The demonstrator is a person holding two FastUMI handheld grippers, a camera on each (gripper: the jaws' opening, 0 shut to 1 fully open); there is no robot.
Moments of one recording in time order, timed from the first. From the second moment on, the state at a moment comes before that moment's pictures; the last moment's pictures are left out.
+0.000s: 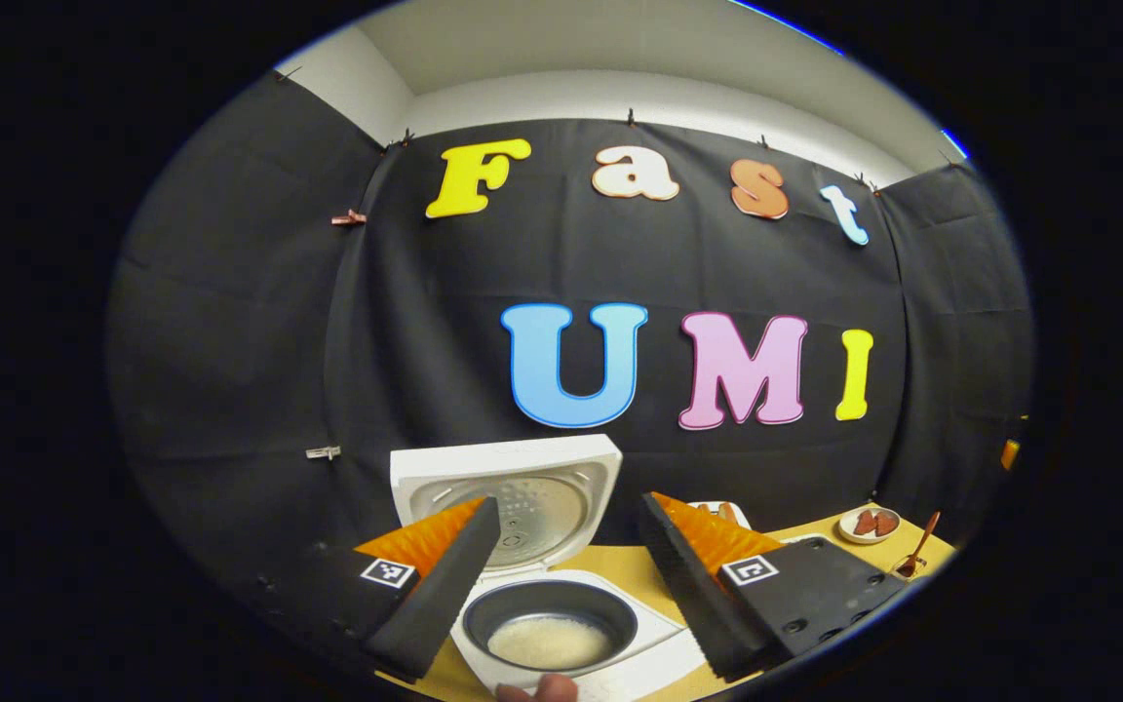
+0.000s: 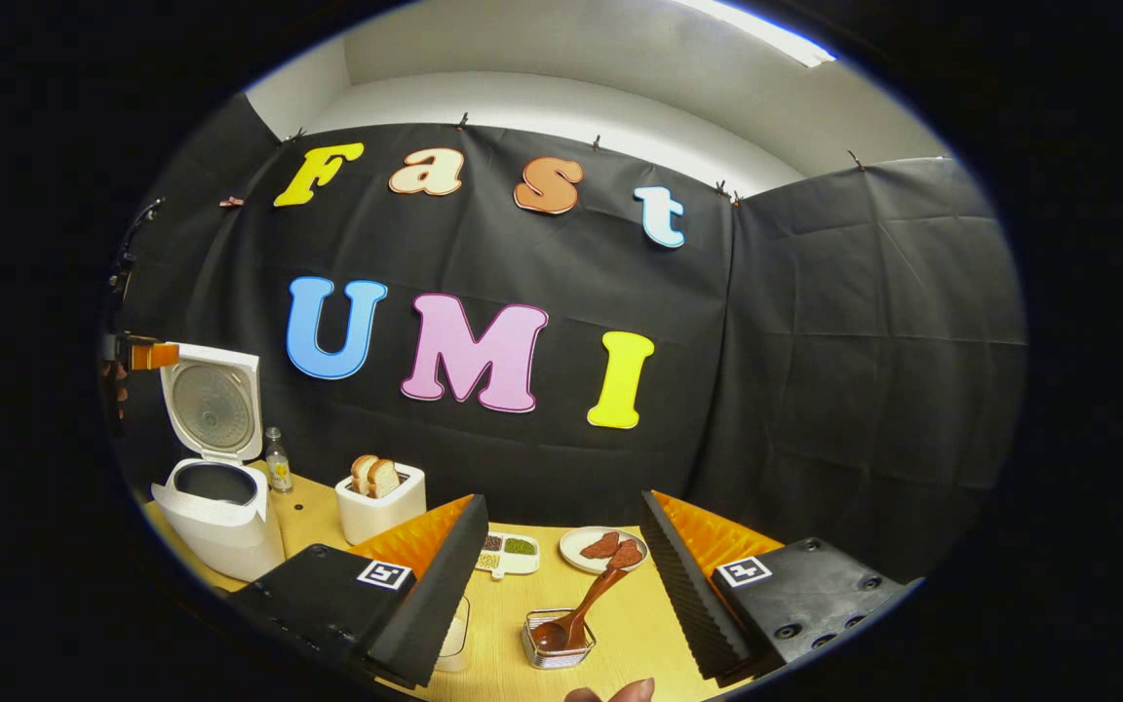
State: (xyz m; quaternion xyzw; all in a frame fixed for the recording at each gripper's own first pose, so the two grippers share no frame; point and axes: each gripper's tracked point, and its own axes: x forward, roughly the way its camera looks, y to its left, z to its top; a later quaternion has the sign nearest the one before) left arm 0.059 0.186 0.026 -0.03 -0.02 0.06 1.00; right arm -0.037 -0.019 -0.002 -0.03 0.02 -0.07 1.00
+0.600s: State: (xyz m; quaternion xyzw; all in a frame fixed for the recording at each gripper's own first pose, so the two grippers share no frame) left arm -0.001 0.136 0.009 -0.08 0.00 0.09 0.99; right arm -0.028 -0.032 -0.030 0.00 0.07 -0.02 1.00
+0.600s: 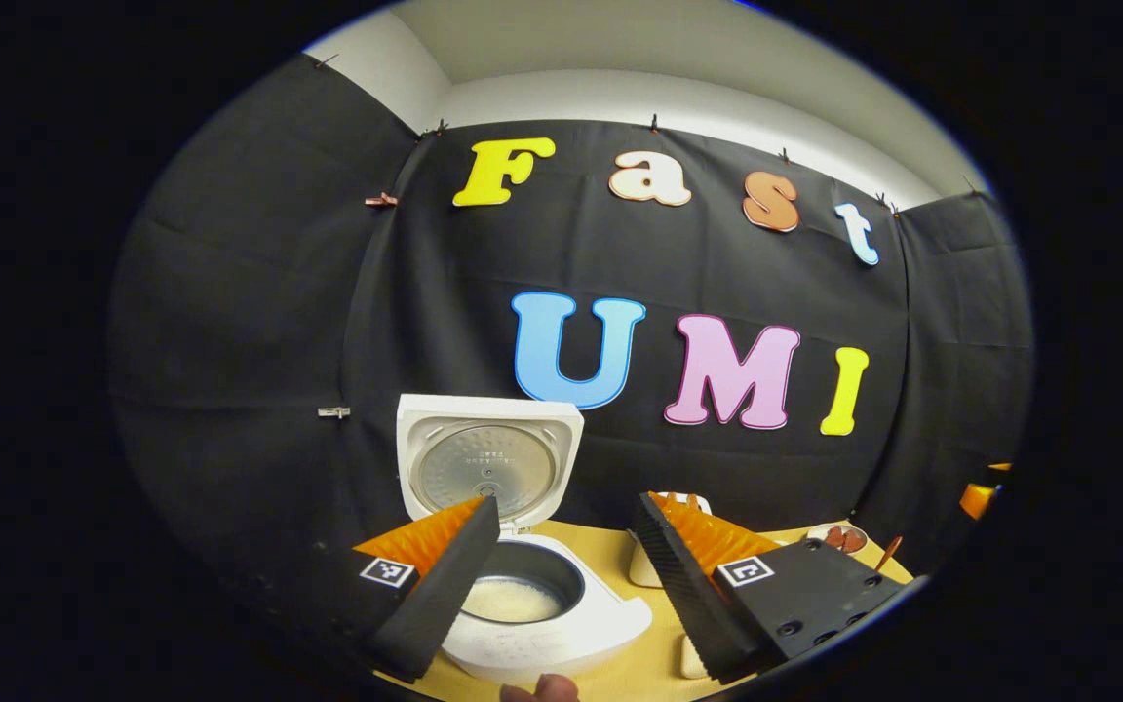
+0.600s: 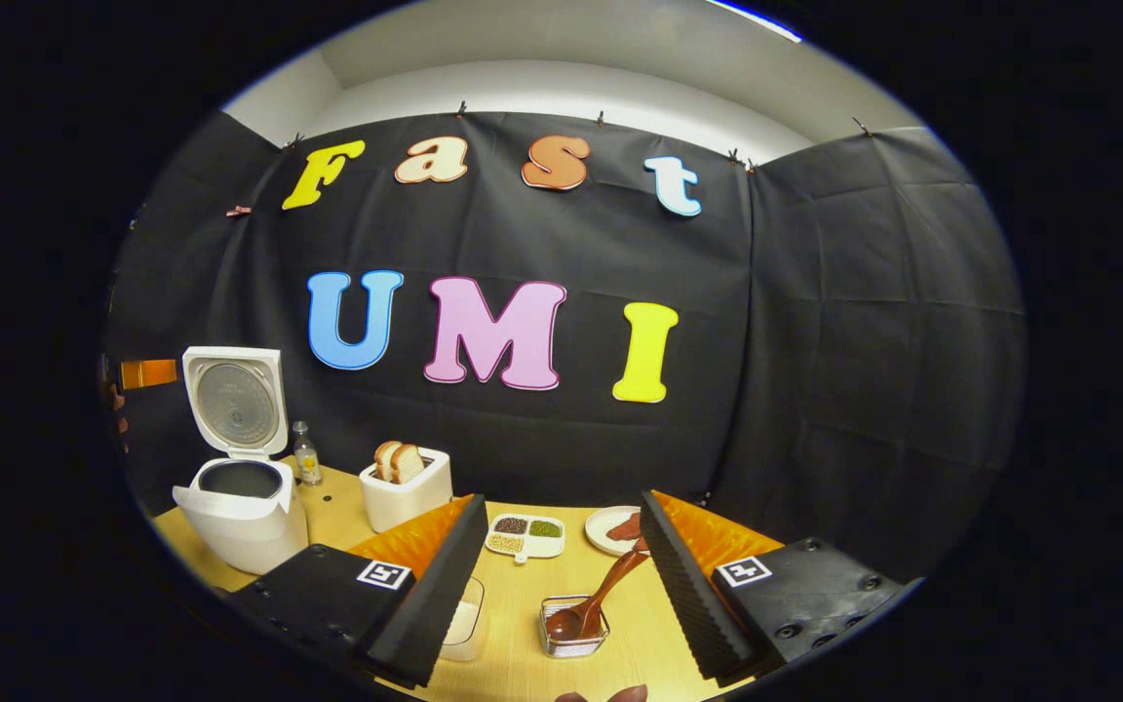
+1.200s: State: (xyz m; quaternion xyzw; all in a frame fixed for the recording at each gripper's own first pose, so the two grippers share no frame) left arm -0.033 0.056 -0.013 -0.04 0.03 0.07 1.00; right arm 0.008 -0.083 -0.160 0.08 0.21 0.01 0.98
